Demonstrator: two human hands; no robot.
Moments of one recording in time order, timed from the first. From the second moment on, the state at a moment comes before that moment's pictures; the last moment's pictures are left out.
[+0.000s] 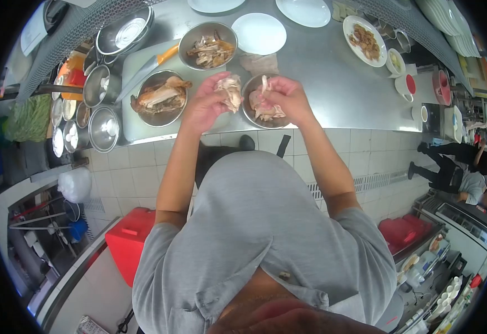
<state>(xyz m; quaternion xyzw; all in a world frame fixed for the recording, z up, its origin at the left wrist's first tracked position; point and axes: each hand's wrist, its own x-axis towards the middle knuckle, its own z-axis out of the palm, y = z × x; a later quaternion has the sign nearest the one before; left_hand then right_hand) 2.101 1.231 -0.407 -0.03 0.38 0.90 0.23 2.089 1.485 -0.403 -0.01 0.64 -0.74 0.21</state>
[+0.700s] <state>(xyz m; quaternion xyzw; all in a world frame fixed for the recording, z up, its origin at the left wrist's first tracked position) 2.092 1.274 -0.401 -0.02 0.51 0.84 0.21 2.120 1.451 -0.389 -0.11 0.89 -0.41 -0.17</state>
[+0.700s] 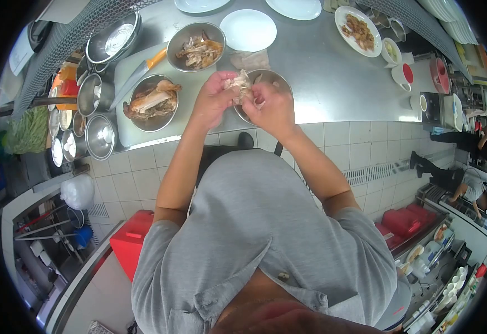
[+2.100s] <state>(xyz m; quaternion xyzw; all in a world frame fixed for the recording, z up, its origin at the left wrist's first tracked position) 2.078 1.294 -0.447 0.04 0.72 0.68 0.13 2.117 1.512 -0.423 -0.09 0.85 -0.51 -0.06</state>
